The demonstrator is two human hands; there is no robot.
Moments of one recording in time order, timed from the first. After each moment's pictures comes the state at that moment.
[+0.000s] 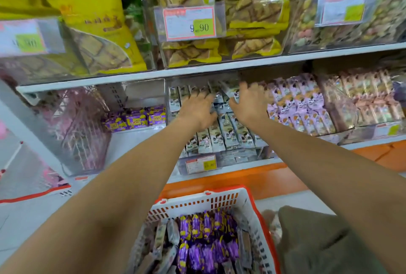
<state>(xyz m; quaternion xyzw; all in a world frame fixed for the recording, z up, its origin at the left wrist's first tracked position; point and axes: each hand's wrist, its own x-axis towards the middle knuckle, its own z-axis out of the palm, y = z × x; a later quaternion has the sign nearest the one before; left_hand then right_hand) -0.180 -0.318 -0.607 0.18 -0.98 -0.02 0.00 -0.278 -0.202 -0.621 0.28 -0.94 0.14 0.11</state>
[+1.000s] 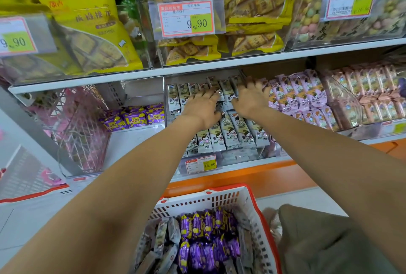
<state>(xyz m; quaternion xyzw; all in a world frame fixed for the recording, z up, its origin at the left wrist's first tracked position) -0.191 -0.317 -0.613 0.16 -0.99 -0.04 -0.02 -0.302 -0.210 -0.621 0.31 -0.95 0.05 0.00</state>
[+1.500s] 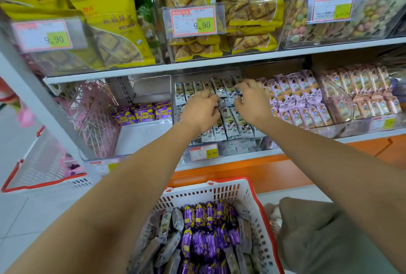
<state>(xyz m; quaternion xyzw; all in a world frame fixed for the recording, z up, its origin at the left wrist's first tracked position) -0.144 -0.296 -0.611 0.13 -0.98 -0.06 0.12 -0.268 -0.177 -0.626 0.37 -0.89 0.22 0.12</state>
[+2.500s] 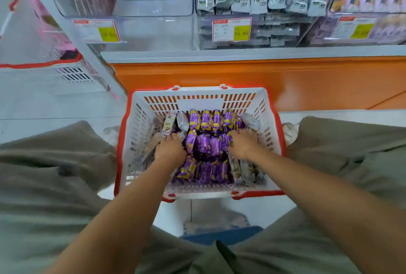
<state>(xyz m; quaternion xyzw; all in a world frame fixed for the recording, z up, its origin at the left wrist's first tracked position) 0.095 -0.227 -0.902 0.40 -0.86 -0.18 -0.27 -0.072 -0.087 -0.906 0.37 -0.85 -0.05 -0.36</state>
